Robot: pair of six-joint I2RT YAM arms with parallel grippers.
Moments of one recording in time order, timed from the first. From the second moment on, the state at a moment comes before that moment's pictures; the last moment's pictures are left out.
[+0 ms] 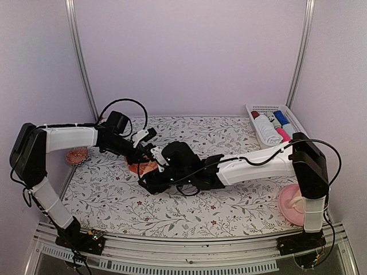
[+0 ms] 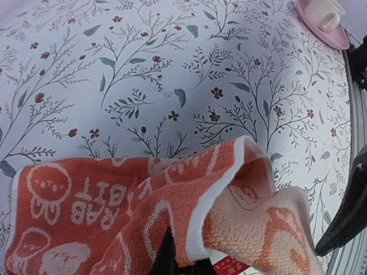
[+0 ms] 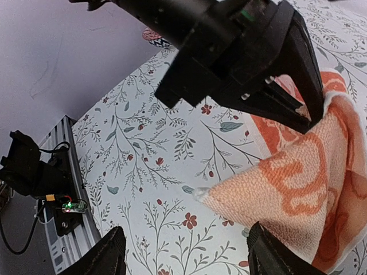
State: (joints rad) left arm -0.41 1.67 1.08 -0.39 0.59 0.44; right arm 1.18 2.02 1.45 0.06 -0.04 0.42
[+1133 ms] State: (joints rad) left arm -0.42 1.68 1.09 -0.38 0.56 0.43; right arm 1.27 2.18 1.67 -0.04 0.45 0.50
